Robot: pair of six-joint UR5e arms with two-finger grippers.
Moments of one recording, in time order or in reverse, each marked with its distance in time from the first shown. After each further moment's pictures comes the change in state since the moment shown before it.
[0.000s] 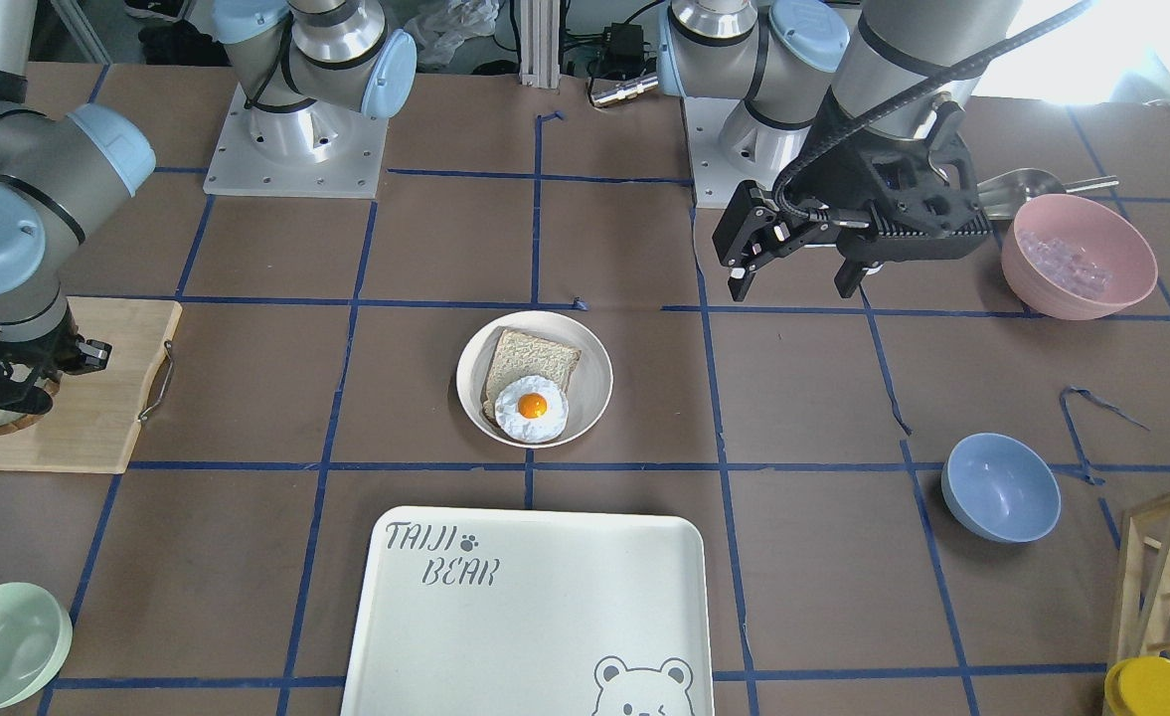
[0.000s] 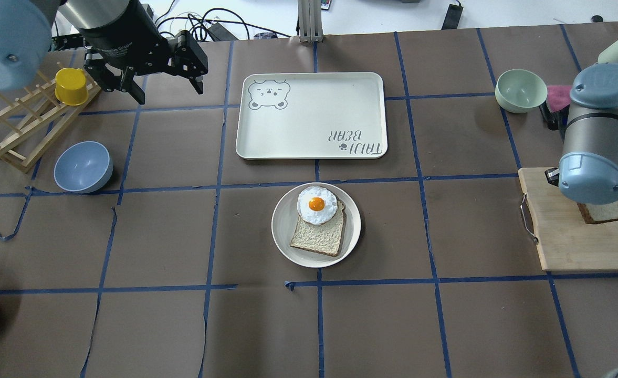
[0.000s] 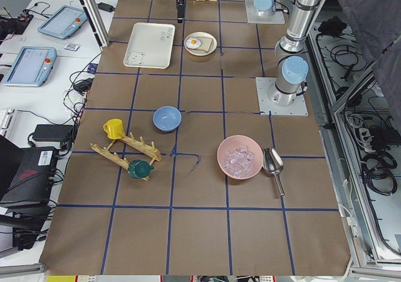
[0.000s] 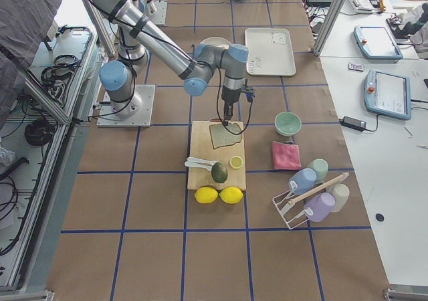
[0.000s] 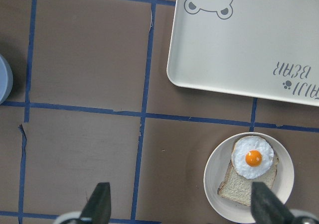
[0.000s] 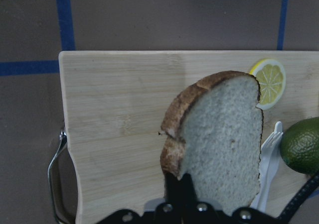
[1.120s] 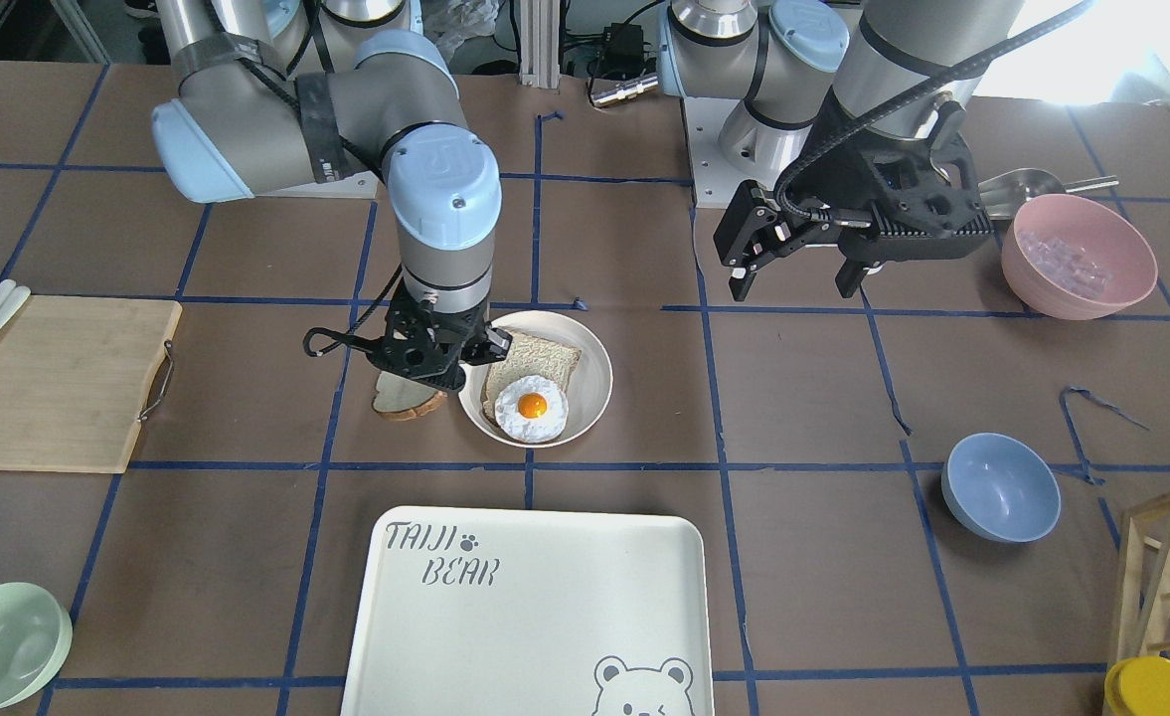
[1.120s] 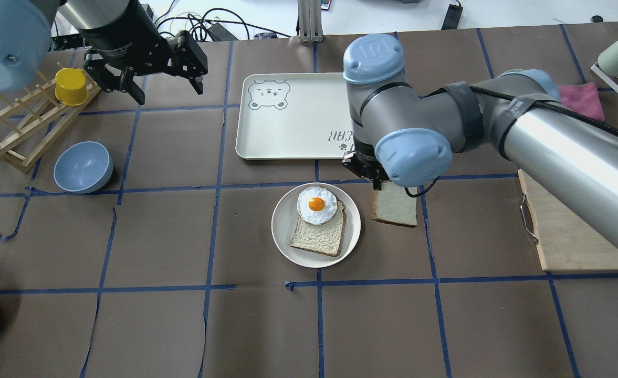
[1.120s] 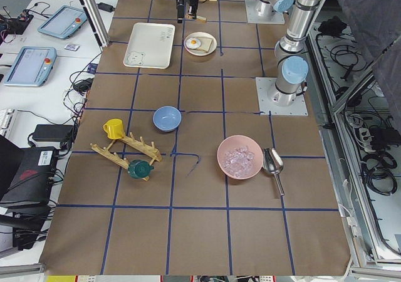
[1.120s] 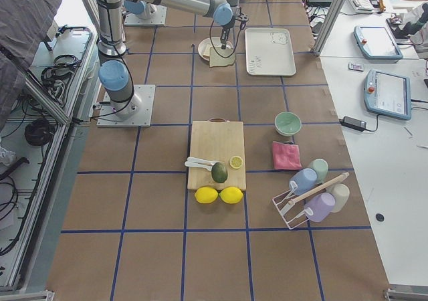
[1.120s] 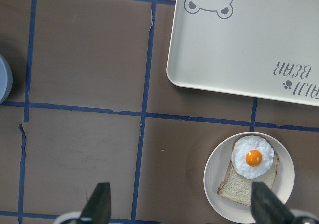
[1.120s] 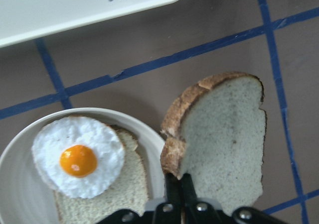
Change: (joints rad) left arm 0.002 0.000 0.000 0.000 0.000 0.000; right arm 0.699 0.103 -0.298 0.335 0.371 0.996
